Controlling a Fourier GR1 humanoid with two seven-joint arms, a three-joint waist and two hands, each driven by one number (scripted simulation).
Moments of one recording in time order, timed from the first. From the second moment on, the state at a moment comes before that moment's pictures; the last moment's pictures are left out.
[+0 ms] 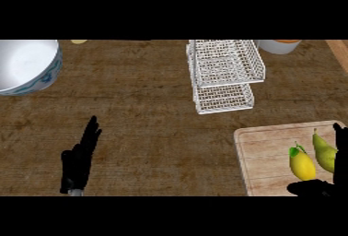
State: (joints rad) left arm 0.05 0.25 -0.26 -1.42 0.13 0.34 -0.02; right arm 0.11 -0.53 0.24 -2.07 0.78 0.05 1.18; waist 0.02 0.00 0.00
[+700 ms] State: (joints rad) left arm 0.06 0.26 -0.24 -1.44 0.12 0.33 0.00; right arm 0.01 -0.41 0.19 -1.89 0.77 0.19 1.17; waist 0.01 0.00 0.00
